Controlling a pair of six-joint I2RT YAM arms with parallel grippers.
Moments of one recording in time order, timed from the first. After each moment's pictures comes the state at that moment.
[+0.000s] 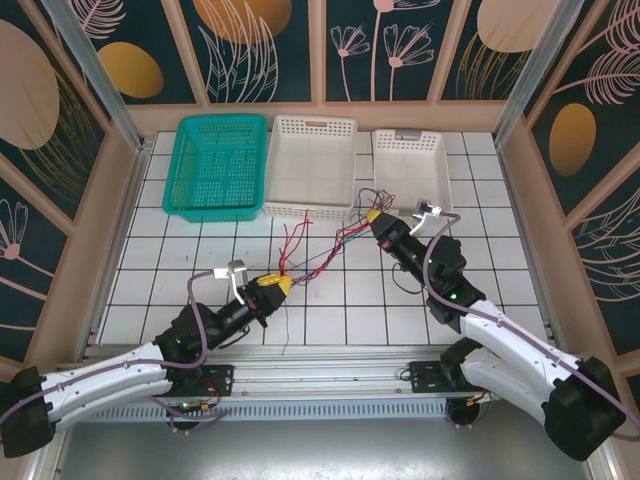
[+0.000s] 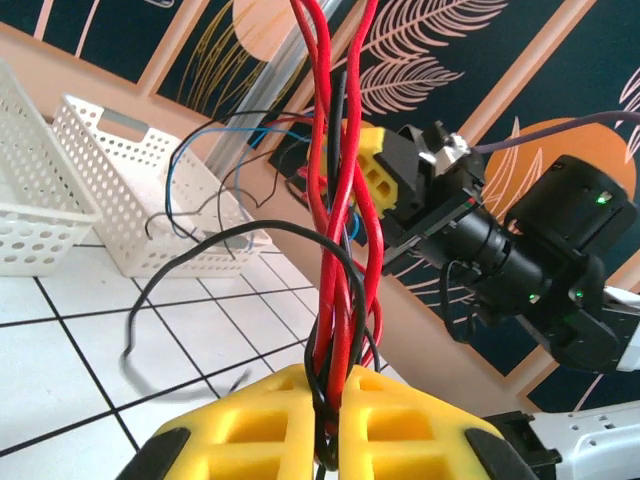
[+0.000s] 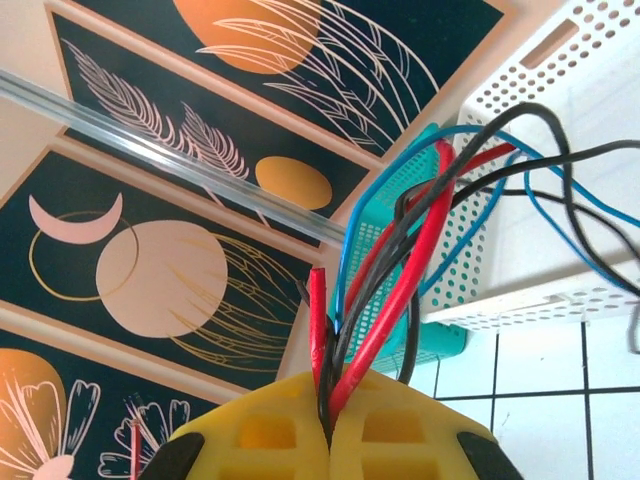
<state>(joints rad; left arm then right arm) -1.06 0.55 0.10 0.58 -0.12 -0.66 0.61 0.85 0.43 0.46 -0.06 1.07</state>
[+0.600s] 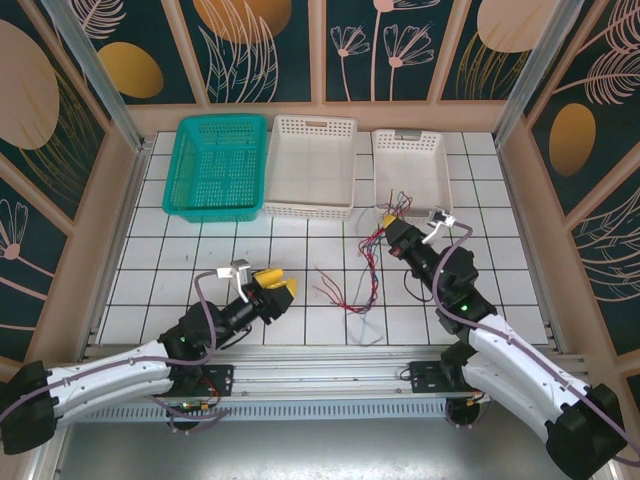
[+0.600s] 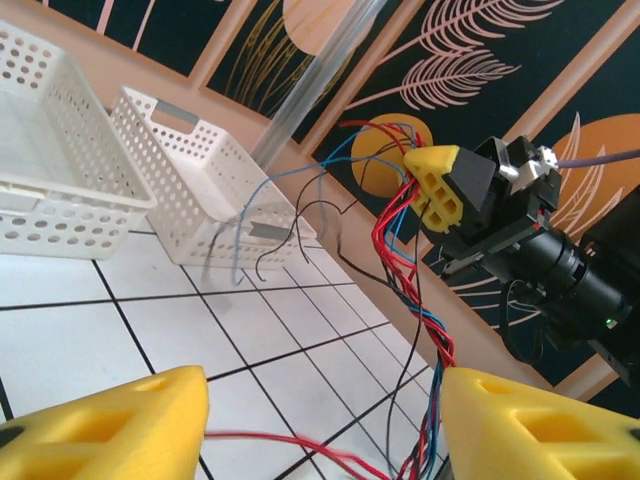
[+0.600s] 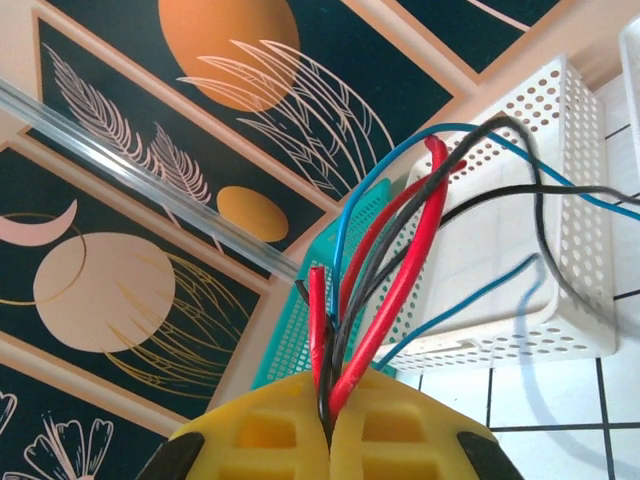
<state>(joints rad) -1.06 0.63 0.09 0.58 -0.18 -0.66 0.56 0.71 0.36 0.40 -0.01 0.92</state>
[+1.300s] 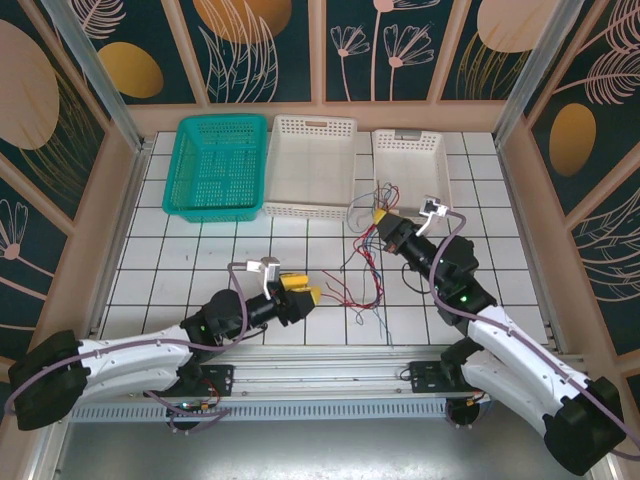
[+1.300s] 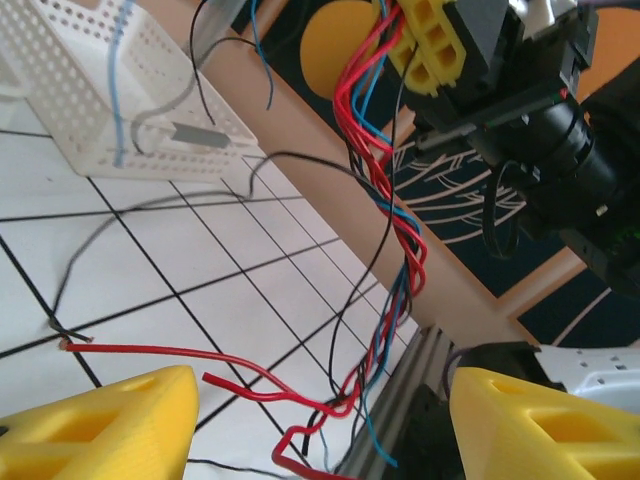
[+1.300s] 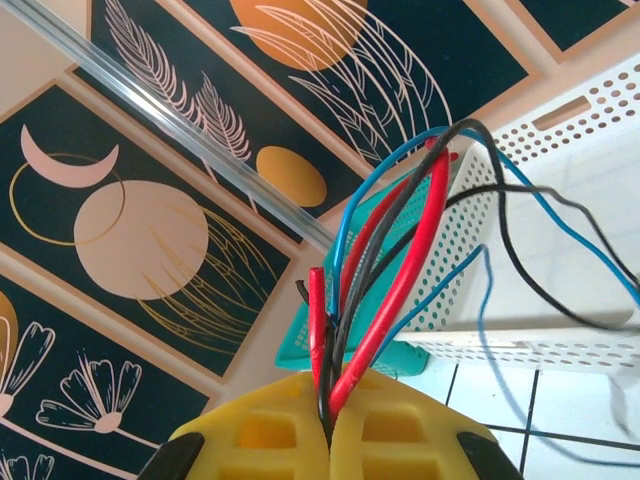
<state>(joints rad) -1.06 0.95 0.19 0.73 0.05 -0.72 0.56 0.78 0.46 0.38 -0.14 0.85</state>
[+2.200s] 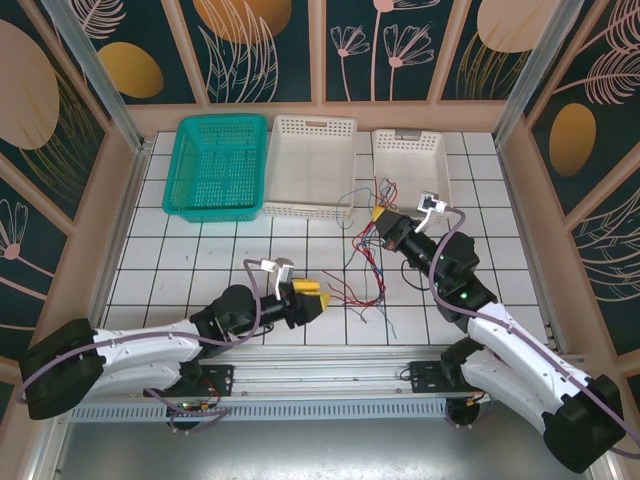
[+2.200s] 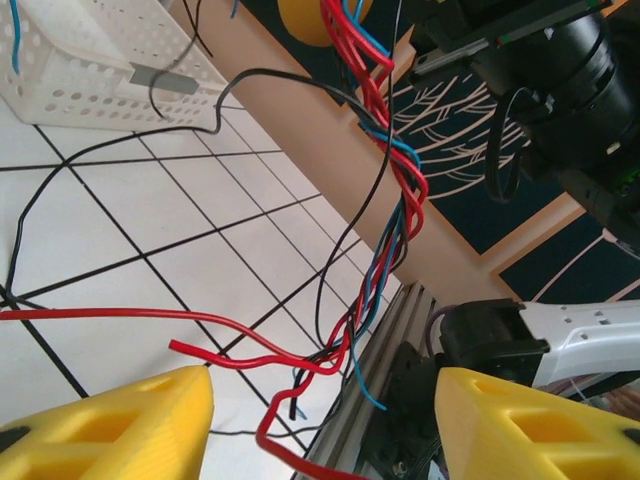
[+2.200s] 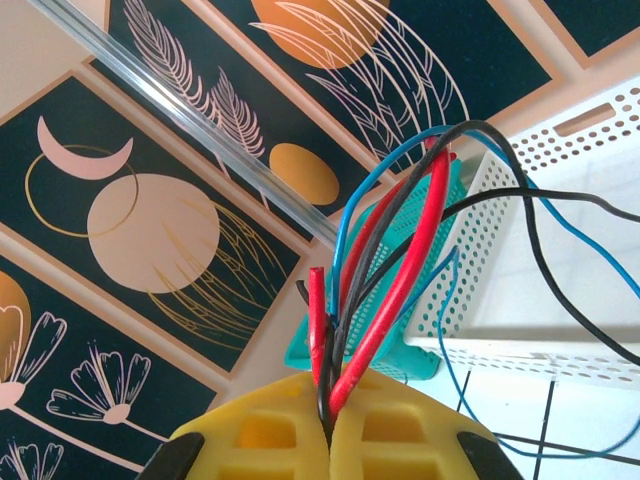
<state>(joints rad) -1.06 1.05 0.23 0.74 0.14 -0.73 0.56 0.79 0.48 0.38 -0.17 0.84</state>
